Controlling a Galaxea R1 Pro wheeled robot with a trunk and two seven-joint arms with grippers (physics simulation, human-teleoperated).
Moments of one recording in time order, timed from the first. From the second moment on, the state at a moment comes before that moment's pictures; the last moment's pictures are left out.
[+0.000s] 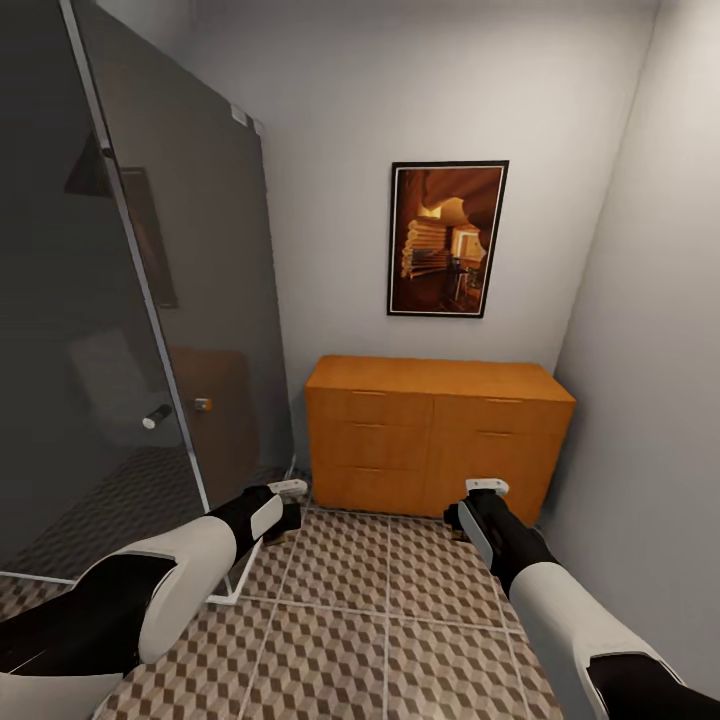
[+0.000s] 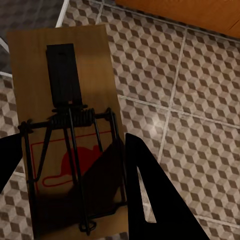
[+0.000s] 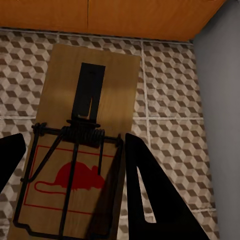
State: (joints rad) left arm -1.07 -0.12 -0.06 -0.01 0.28 0.39 0.21; right arm -0.81 0.06 0.04 -0.57 -0.07 0.66 -0.32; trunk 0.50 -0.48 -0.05
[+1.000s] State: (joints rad) left arm -1.06 -0.08 -0.06 0.00 0.29 0.38 0.19; right arm -0.81 0.07 0.04 -0.54 -0.08 0.64 -0.31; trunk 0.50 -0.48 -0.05
